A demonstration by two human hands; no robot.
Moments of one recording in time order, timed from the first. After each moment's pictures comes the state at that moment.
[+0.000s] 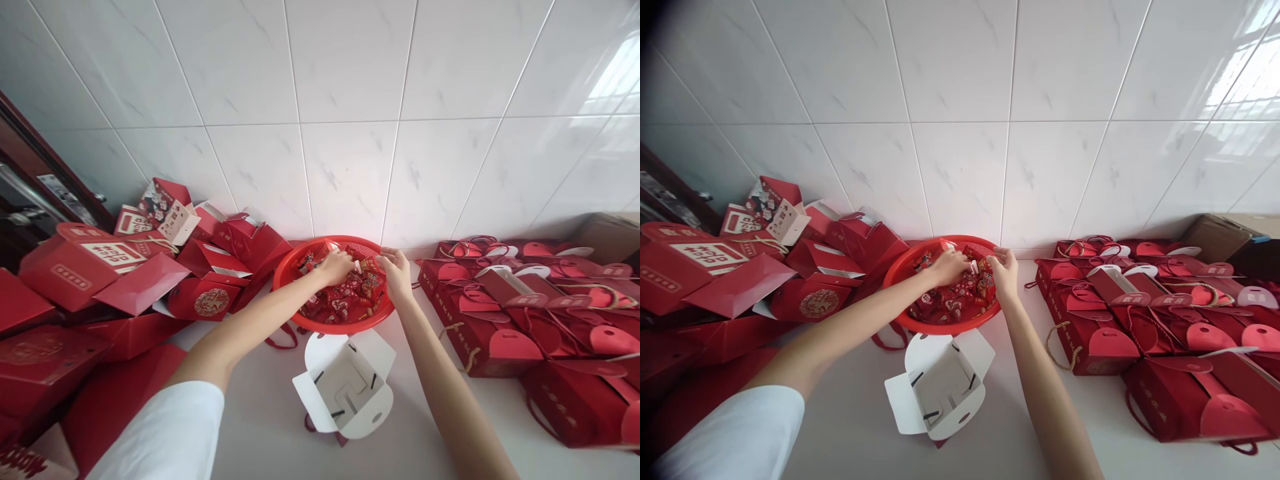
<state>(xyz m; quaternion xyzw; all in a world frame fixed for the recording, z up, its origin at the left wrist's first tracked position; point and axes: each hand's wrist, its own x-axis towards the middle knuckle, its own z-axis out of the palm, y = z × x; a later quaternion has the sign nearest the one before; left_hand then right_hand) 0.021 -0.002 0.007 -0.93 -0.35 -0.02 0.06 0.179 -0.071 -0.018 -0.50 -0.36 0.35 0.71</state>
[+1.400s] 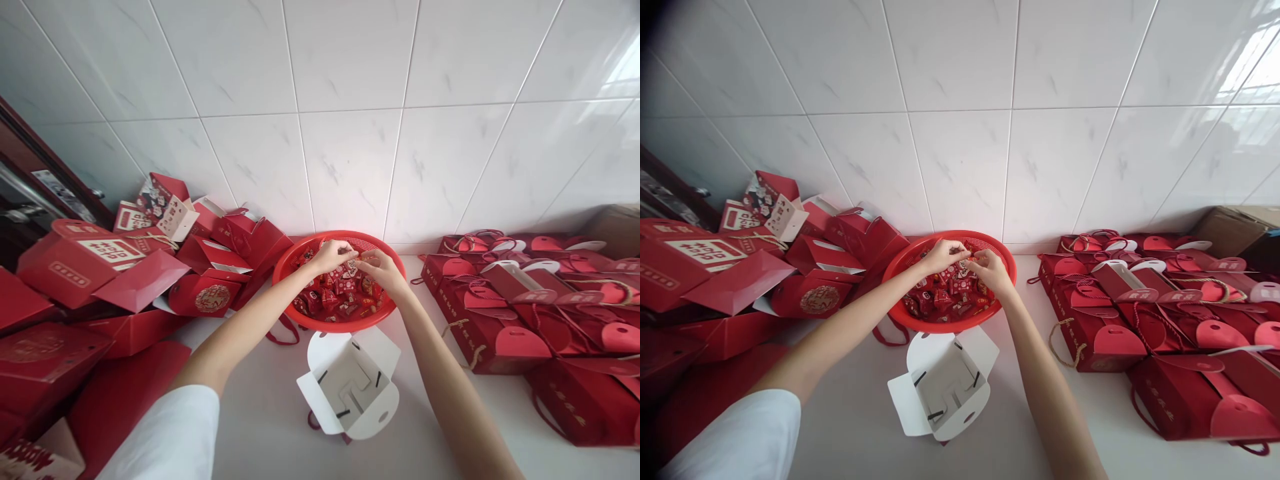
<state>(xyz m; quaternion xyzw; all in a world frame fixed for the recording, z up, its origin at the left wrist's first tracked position) 0.006 0.007 0.005 -0.85 -0.35 -0.28 -0.29 0.174 -0.079 -0.013 -0.50 -0.52 0.43 0.54</state>
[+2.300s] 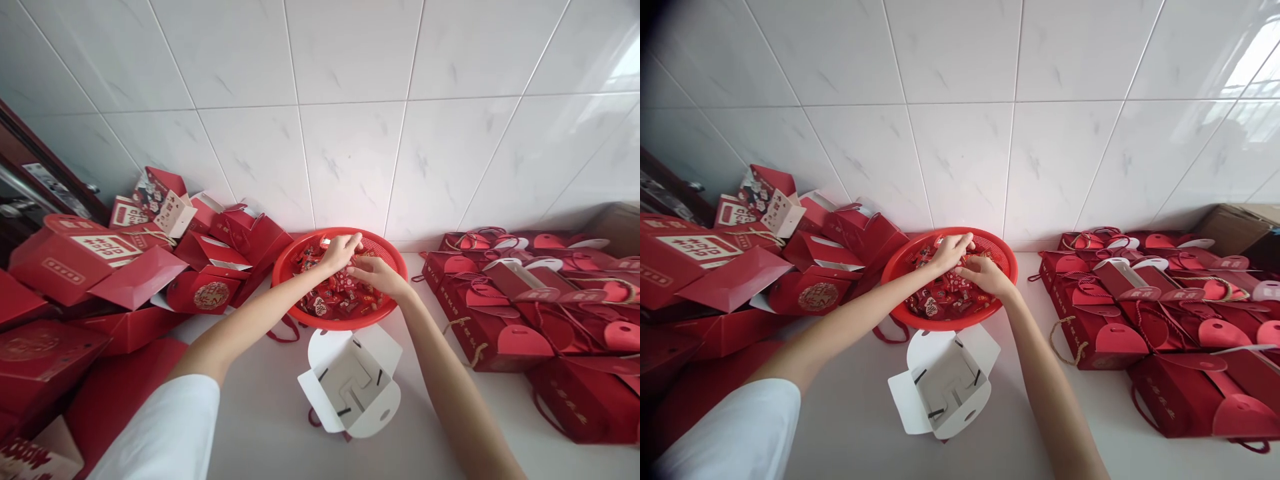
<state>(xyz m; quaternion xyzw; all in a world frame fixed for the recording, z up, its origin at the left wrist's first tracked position) 0.031 -0.005 0.003 -0.78 -0.39 -0.39 -0.30 0.172 -0.085 -0.006 -0.44 -0.66 0.43 0.43</state>
